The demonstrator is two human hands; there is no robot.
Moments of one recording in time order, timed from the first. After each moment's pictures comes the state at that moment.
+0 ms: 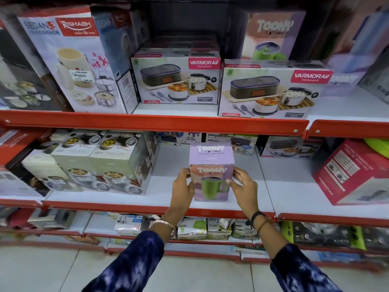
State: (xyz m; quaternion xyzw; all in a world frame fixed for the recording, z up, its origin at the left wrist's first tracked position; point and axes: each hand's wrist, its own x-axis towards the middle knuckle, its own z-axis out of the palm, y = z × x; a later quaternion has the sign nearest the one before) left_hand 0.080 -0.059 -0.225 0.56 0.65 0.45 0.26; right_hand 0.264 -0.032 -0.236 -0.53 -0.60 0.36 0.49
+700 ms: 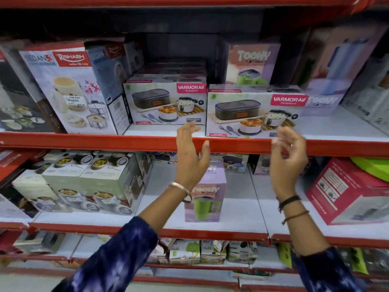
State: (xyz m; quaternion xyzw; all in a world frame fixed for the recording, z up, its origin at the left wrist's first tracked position) left_hand 0.129 -0.019 -0.075 0.63 0.47 0.61 0.06; right_hand 0.327 -0.004 -0.079 -0.44 -0.53 0.12 0.72
